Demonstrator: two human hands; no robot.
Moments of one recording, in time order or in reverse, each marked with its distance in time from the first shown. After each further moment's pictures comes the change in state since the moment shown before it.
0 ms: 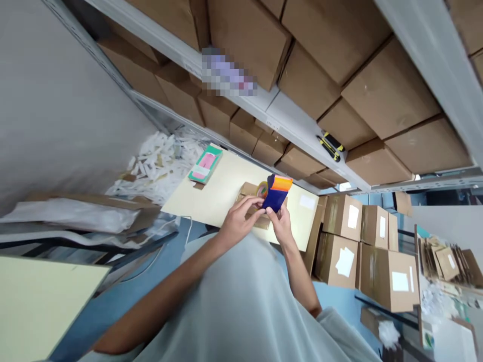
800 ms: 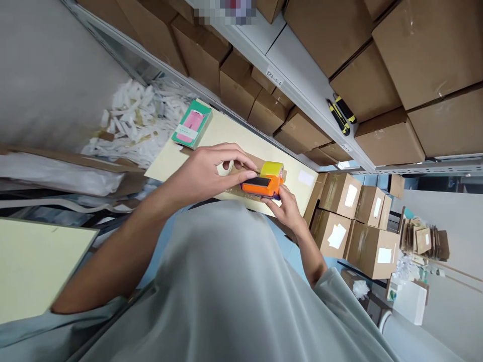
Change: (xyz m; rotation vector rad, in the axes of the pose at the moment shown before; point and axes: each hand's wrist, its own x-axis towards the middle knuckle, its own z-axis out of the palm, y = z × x) left_hand 0.049 0.055 -0.076 0.025 -0.188 -0.002; right_hand -0.018 -0.024 -0.053 -0.646 -0.341 -0.218
